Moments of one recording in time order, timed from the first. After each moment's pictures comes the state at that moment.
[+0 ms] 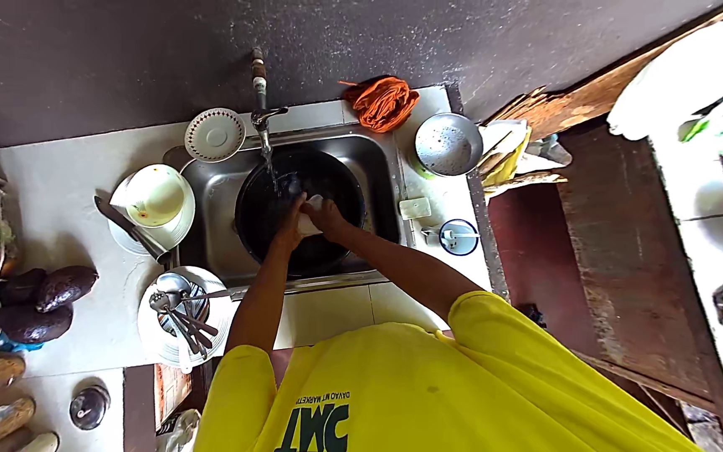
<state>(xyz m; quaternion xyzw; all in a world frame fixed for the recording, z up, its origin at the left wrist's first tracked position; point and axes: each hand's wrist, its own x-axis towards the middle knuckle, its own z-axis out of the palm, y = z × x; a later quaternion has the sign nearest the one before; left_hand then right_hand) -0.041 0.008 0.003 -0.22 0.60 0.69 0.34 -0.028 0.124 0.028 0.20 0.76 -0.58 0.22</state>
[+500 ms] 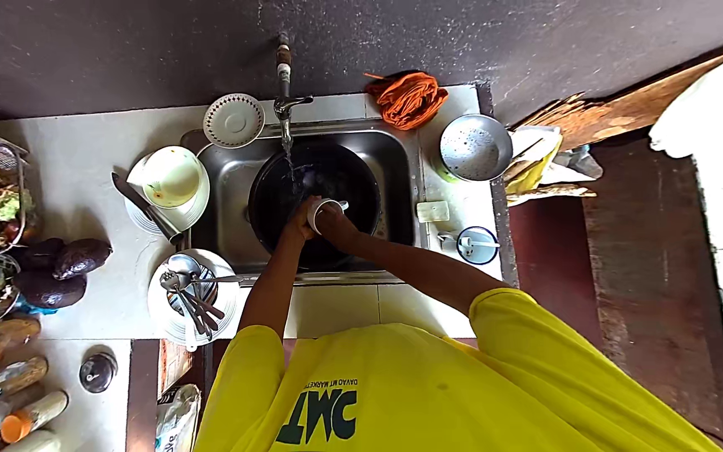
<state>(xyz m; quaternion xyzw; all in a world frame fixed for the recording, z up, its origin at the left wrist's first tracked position) -0.044 0.001 -0.020 -0.28 0.41 0.78 0.38 0.000 0.128 -0.010 -0.29 0.93 -0.14 0.15</state>
